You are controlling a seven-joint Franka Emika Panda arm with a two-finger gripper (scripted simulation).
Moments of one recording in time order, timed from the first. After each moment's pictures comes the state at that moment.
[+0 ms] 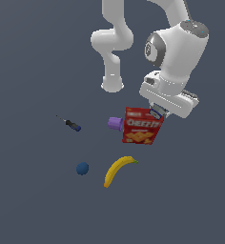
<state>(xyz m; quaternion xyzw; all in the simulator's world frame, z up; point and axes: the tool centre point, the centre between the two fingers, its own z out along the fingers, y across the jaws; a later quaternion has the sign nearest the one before) -0.058 0.196 0.230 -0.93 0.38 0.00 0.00</state>
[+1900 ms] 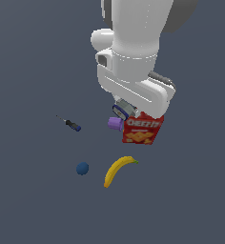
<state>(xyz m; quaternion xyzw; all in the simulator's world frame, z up) 0.044 0.043 0.348 -0.93 0.38 0.00 0.00</state>
